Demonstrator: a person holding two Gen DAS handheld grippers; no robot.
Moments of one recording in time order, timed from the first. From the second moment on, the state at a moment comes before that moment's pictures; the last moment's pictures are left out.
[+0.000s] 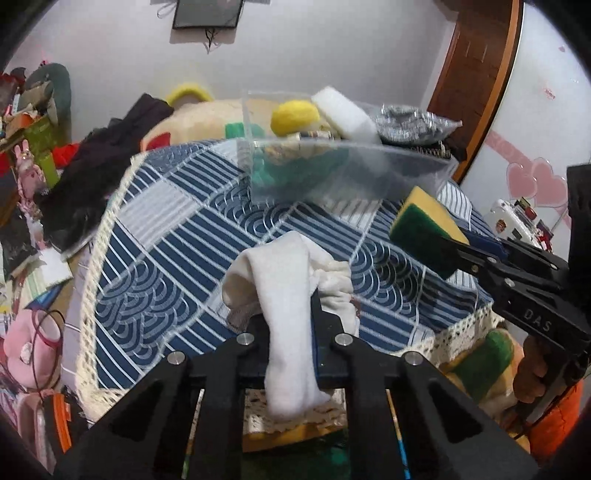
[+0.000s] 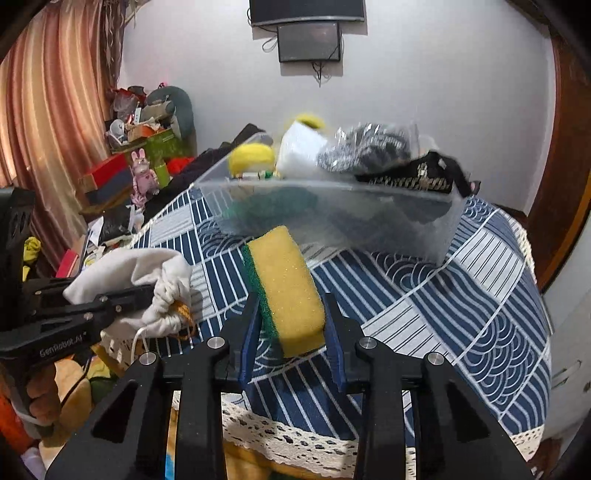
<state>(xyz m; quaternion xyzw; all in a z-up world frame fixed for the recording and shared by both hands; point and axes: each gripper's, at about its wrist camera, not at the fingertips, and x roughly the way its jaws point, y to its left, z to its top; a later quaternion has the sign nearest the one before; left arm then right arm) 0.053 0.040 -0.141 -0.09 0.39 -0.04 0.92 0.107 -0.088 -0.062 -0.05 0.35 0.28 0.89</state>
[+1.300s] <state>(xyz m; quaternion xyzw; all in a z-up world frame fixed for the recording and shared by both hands) 0.170 0.035 -0.044 -0.05 0.22 0.00 0.97 0.177 -0.079 0.001 -0.02 0.23 0.22 0.95</state>
